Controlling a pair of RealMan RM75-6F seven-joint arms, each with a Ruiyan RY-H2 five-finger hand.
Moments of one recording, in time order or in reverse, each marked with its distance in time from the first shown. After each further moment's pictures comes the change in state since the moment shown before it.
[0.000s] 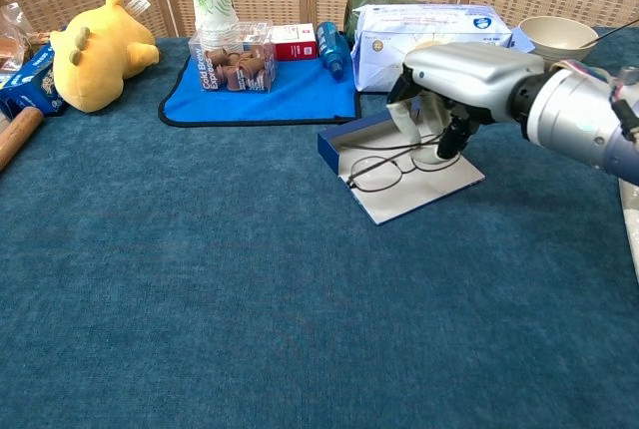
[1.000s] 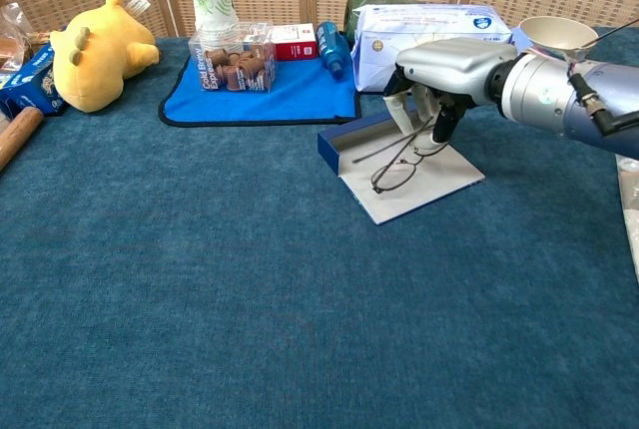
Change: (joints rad) left arm 0.013 0.004 0.001 -0.003 0.001 0.009 -0.001; right arm 0.124 -0.028 -0.001 0.237 0.020 -0.137 0.103
